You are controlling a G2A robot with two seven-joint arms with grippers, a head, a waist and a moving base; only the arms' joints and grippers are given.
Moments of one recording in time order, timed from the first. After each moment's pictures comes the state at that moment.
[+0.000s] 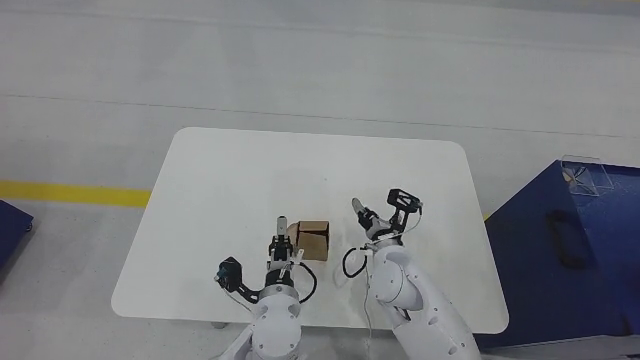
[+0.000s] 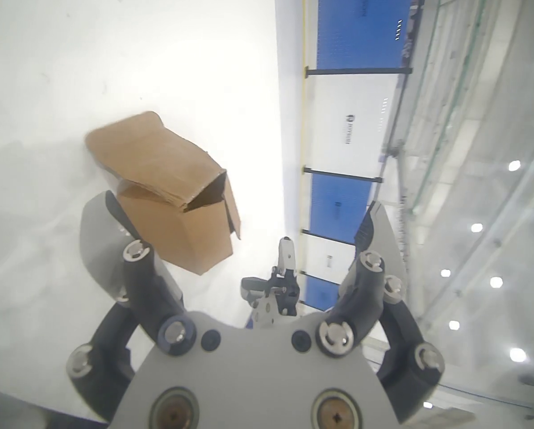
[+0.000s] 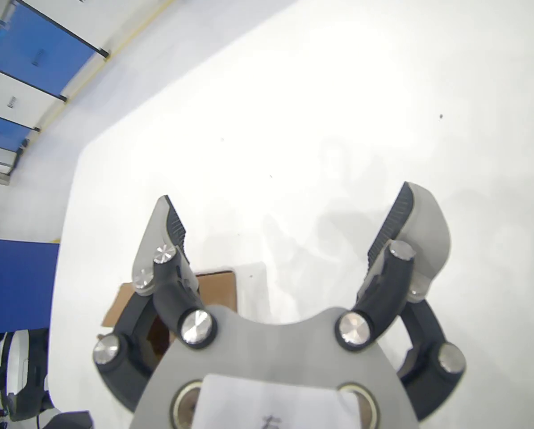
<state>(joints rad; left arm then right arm) 1.39 -1.41 -0.87 -1.72 -0.28 0.27 0.75 -1.25 -1.39 1.12 -1.46 -0.71 0.45 -0.02</state>
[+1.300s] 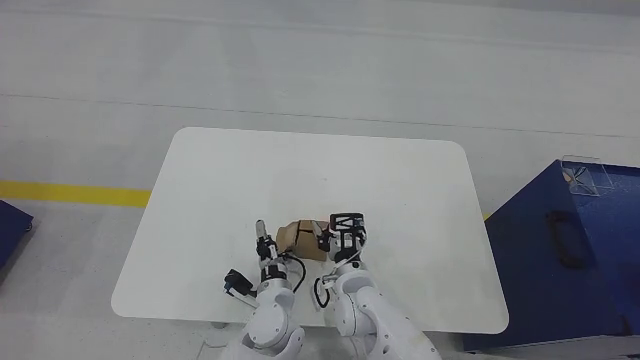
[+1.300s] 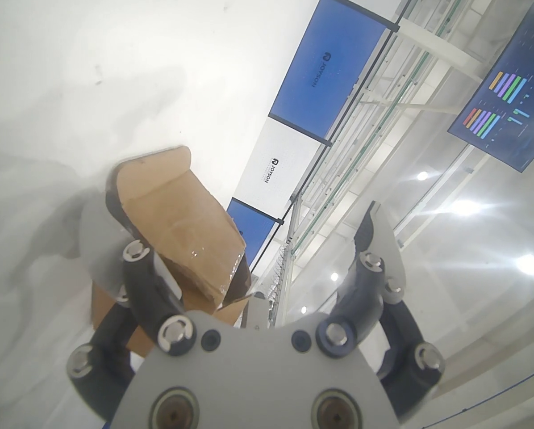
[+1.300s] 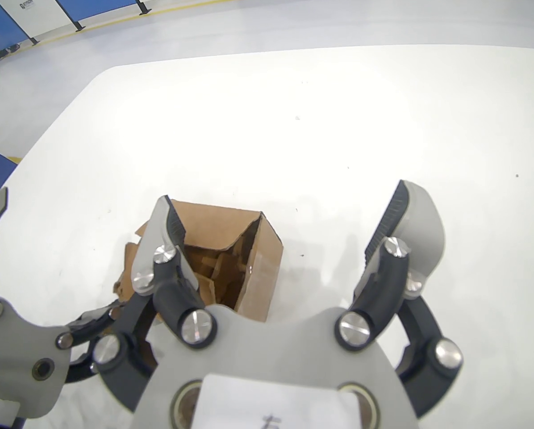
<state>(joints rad) 1.27 -1.52 -0.93 -1.26 -0.54 -0.30 0.66 -1.21 -1.46 0.89 -1.30 -1.09 0.45 -0.09</state>
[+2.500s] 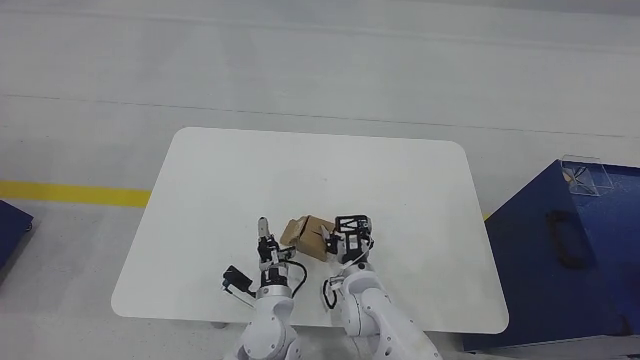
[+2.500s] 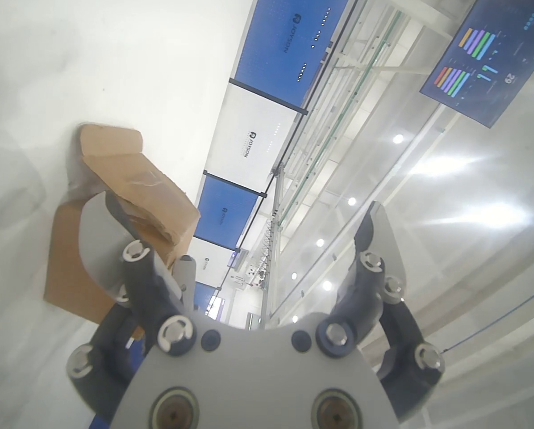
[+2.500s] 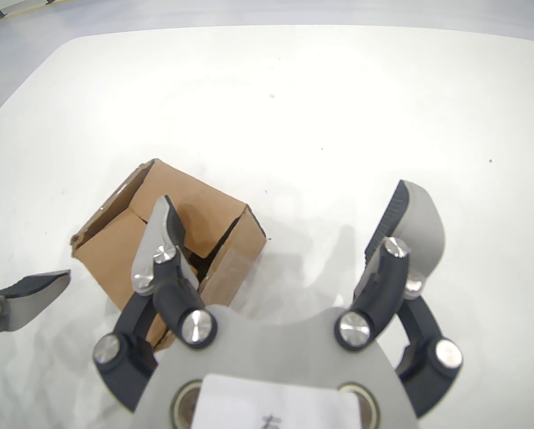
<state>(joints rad) 1.39 -1.55 -1.02 -1.41 -0.38 -0.27 0.53 -1.25 -1.47 0.98 -1.30 -1.23 0.43 -0.01</state>
